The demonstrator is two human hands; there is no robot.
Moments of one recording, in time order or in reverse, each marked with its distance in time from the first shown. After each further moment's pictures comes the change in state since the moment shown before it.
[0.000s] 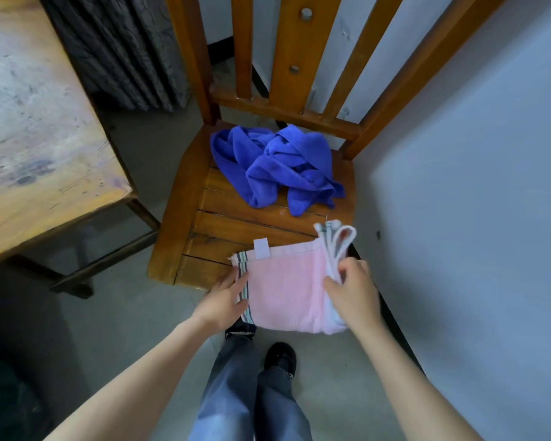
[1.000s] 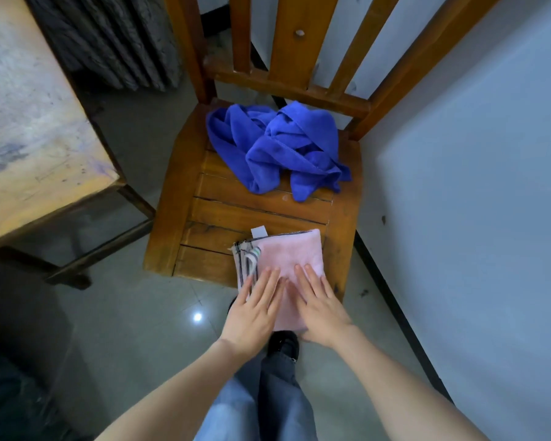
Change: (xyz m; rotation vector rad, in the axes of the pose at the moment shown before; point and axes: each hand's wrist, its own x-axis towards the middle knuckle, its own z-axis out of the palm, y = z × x) left_hand 0.005 -0.002 0.080 0.699 0.670 0.578; right_hand -0.005 0.040 0.085 -0.857 -0.394 -0.604
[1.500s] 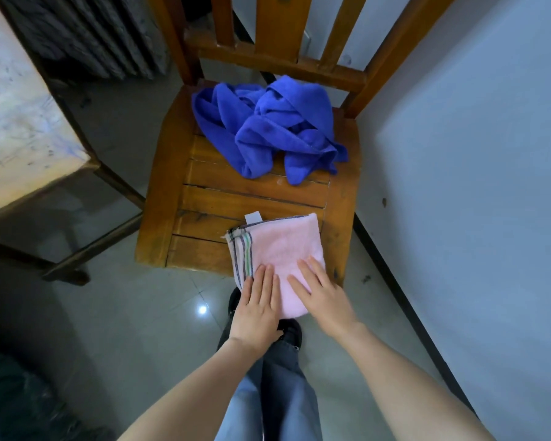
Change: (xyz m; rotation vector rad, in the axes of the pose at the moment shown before) left_hand 0.001 0.026 0.009 -0.112 -0.354 -0.174; right_hand -0.002 0.007 0.036 0.075 0.524 -0.036
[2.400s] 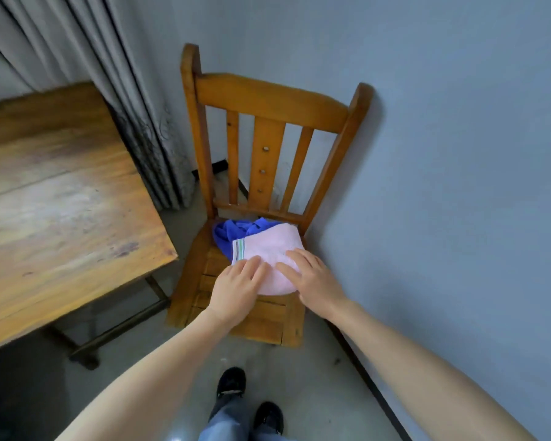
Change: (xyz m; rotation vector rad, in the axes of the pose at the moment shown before) left_hand -0.051 -0.006 -0.284 0.002 0.681 0.168; right_hand 0.008 -0.012 -0.298 -0.075 0.467 -0.175
